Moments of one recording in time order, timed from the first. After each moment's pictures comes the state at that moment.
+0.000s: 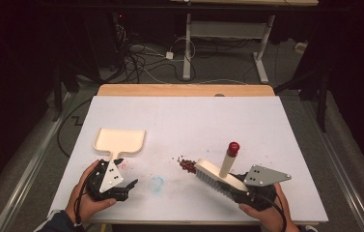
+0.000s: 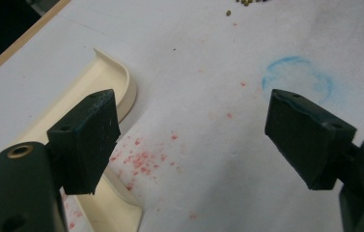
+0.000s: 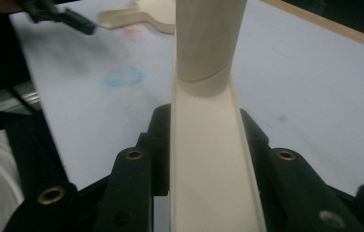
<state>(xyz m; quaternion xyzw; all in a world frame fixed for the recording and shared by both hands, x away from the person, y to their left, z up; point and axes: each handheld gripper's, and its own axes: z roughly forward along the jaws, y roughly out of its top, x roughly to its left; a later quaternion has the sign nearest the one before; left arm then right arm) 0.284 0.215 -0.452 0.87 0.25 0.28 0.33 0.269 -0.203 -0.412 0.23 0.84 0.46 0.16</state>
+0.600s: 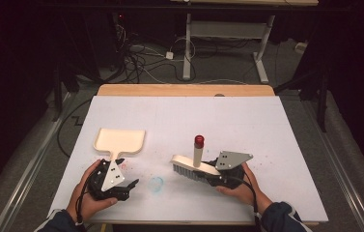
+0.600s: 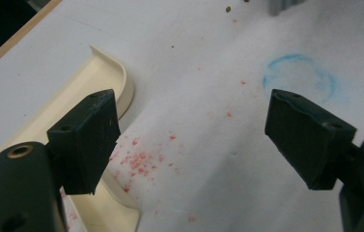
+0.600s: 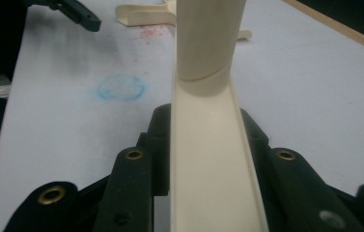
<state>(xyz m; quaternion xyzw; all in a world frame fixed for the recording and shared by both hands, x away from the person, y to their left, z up) 0.286 0.215 -0.454 0.87 0.25 0.27 0.33 0.340 -0.156 -0.447 0.14 0.86 0.48 0.14</state>
